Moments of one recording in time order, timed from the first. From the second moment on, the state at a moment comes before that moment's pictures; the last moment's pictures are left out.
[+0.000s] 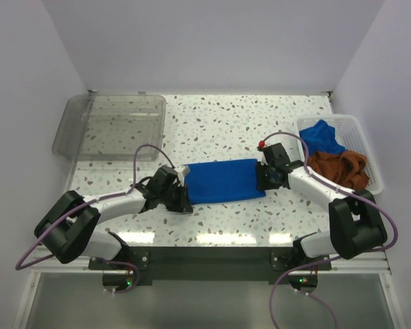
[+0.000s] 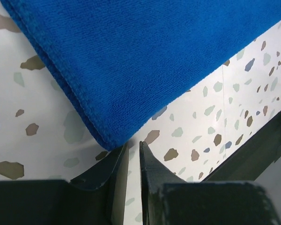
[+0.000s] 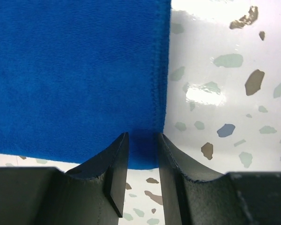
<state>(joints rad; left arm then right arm) -0.66 1.38 0.52 -0.08 0.30 -0.57 0.38 1.40 0.76 -0.44 0.01 0.25</state>
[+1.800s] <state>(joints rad) -0.35 1.10 0.72 -0.42 -0.01 -0.56 0.84 1.44 1.11 -0.57 0.09 0.20</state>
